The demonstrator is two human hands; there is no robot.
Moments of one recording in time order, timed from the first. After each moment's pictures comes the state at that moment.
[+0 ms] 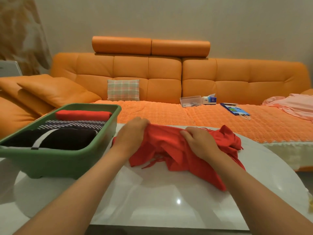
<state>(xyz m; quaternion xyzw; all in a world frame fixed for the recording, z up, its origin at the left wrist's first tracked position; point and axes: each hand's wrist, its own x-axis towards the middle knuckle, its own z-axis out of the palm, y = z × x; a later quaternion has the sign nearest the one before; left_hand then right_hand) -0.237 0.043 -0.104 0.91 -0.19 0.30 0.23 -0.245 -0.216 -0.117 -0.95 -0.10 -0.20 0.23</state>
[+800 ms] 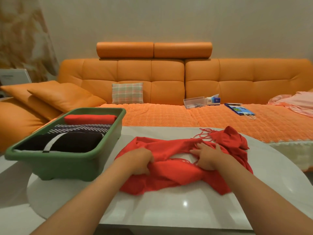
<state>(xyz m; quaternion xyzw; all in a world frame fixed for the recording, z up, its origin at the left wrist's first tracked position) -0.270 0.042 -0.117 0.97 -0.25 -0.07 -0.02 -0.238 -0.241 -0.147 -0.99 -0.06 0.13 -0.05</state>
